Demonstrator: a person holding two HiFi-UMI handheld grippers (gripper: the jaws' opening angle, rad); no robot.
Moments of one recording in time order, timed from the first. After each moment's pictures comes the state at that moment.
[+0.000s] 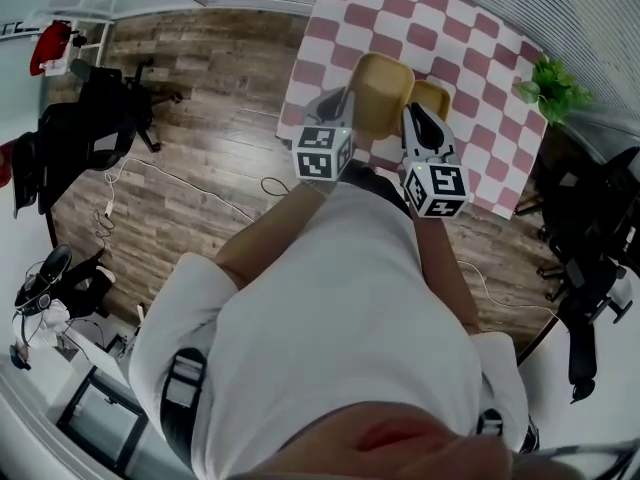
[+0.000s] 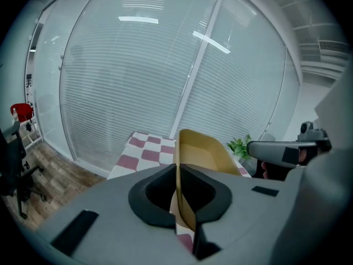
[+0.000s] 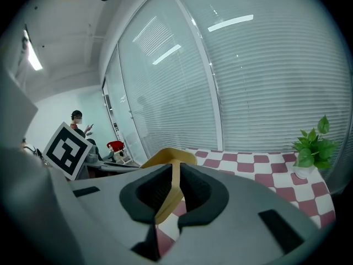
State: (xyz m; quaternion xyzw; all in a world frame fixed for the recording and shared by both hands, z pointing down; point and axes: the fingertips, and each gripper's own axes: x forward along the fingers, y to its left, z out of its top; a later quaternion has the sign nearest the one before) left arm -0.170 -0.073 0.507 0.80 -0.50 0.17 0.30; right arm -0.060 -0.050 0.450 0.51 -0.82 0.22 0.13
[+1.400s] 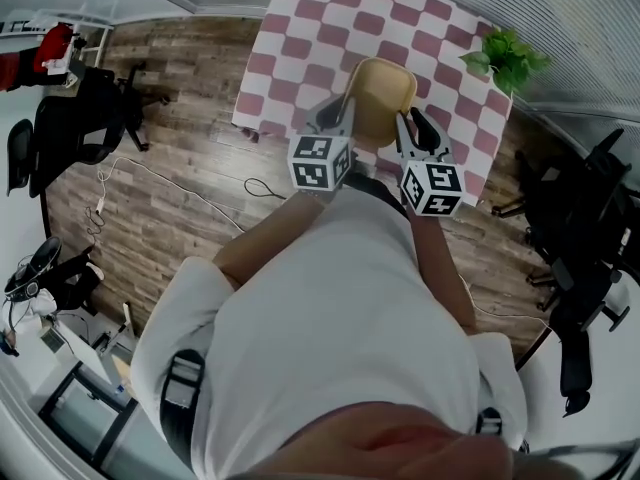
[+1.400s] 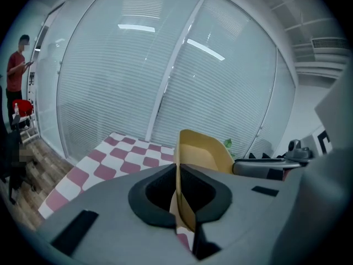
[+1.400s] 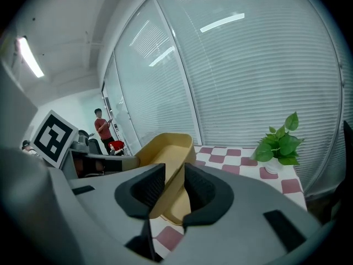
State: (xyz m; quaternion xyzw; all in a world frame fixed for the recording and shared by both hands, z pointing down) left arm -0.015 -0.005 0.470 0.80 -0.51 0.13 0.29; right arm 0.093 0.014 0.453 0.51 -0.82 0.24 0.12
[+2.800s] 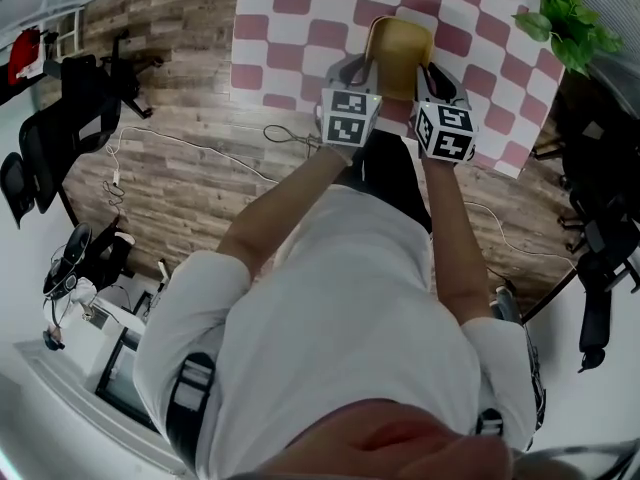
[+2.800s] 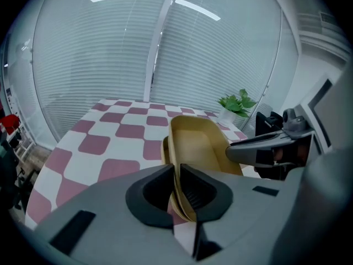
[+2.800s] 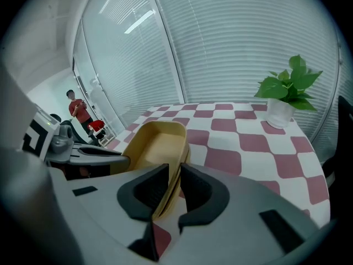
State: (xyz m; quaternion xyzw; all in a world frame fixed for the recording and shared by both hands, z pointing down) left arm -0.016 -0.038 0.648 0.79 -0.44 0.29 0.31; right arm 0.085 -0.031 0.637 0.54 -0.73 0.34 0.24
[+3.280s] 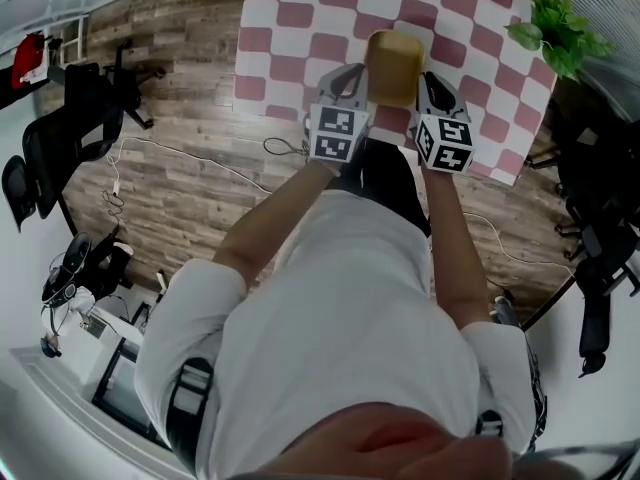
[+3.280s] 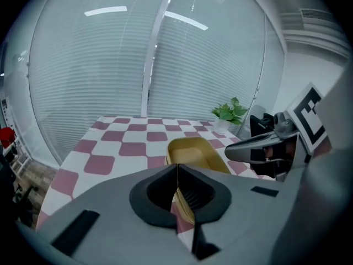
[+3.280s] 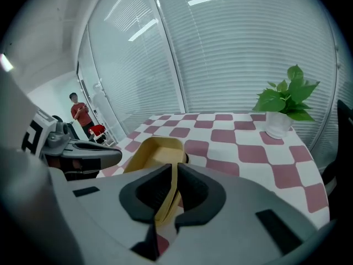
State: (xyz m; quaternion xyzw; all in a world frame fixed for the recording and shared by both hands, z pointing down) left arm -0.030 -0.045 0.613 0.82 -0.43 0.27 0.25; right arm 0.088 -0.036 0.616 0.55 -0.75 0.31 0.21
